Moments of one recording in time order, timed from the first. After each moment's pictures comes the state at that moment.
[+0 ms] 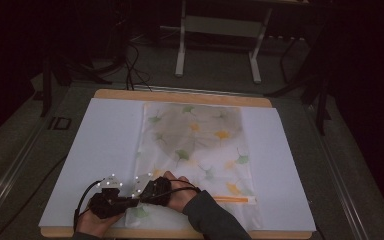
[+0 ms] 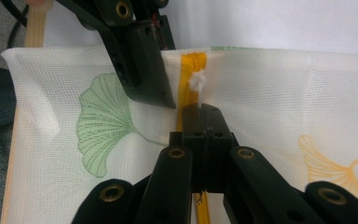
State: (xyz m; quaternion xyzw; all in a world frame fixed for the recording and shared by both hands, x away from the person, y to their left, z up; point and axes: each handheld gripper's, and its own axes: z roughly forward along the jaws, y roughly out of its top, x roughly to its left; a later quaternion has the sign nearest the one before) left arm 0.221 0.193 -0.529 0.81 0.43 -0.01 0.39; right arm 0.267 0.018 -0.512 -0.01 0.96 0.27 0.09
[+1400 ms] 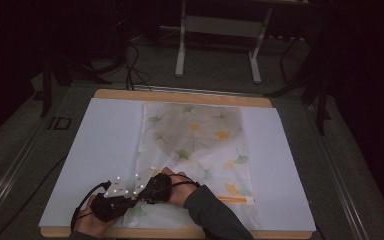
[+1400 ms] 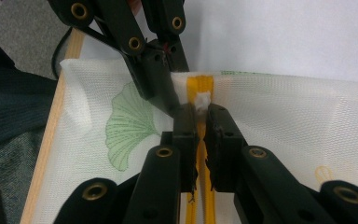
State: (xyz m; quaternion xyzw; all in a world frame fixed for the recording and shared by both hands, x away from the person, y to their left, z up) left arm 0.214 0.185 -0.526 0.87 0.36 0.08 0.34; right arm 0.280 0.017 -0.510 -0.06 0.95 0.31 0.03
